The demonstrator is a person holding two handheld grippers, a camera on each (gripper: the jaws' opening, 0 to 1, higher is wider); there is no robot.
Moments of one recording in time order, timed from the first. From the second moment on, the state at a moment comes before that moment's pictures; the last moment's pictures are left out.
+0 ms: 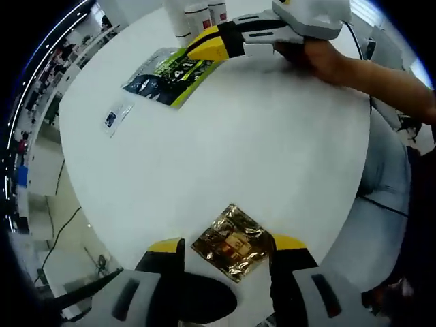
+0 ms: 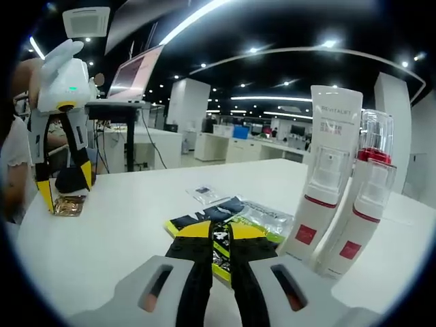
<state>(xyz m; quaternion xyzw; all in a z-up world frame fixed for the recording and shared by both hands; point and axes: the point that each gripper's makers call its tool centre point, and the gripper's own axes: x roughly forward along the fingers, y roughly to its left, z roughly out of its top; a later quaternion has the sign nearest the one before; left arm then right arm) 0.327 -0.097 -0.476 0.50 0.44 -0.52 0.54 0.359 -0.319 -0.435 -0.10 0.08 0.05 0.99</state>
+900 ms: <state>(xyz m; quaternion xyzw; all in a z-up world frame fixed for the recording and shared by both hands) 0.304 -0.128 -0.468 0.51 0.40 -0.59 0.47 0.359 -0.312 -0.435 -0.11 0.09 0.06 0.99</state>
